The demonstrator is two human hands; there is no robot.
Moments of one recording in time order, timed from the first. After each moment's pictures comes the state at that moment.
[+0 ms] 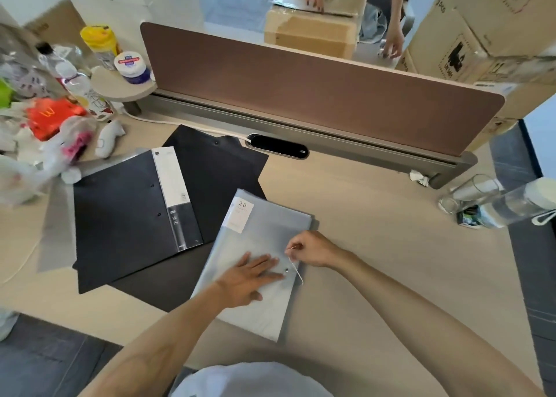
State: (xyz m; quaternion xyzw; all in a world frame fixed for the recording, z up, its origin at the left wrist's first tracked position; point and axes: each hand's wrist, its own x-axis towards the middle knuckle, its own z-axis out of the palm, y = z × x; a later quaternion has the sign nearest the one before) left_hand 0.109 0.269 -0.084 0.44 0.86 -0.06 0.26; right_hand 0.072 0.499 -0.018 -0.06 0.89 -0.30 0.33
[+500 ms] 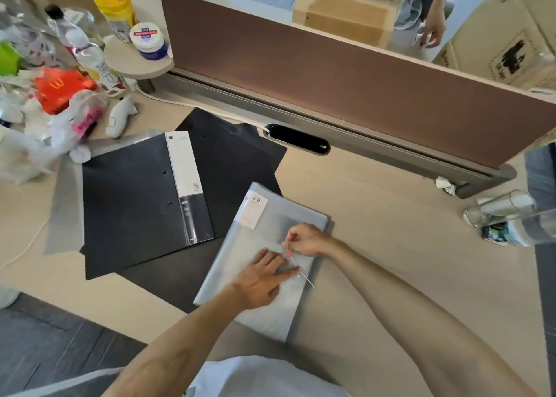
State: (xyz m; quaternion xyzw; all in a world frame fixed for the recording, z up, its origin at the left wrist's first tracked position) left_hand 0.113 0.281 -0.101 0.41 0.90 0.06 0.16; right_hand 0.028 0.456 -0.045 -0.03 0.88 -0.29 0.39
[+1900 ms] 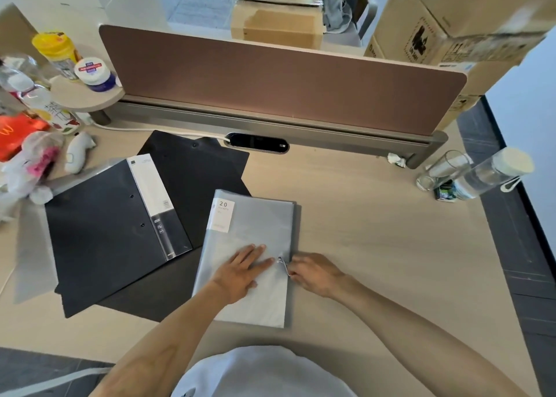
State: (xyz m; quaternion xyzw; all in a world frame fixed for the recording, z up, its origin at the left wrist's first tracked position) left_hand 0.106 0.273 -0.067 0.40 0.89 -0.04 0.23; right_hand 0.142 0.509 -0.044 -0.22 0.94 -0.14 0.21
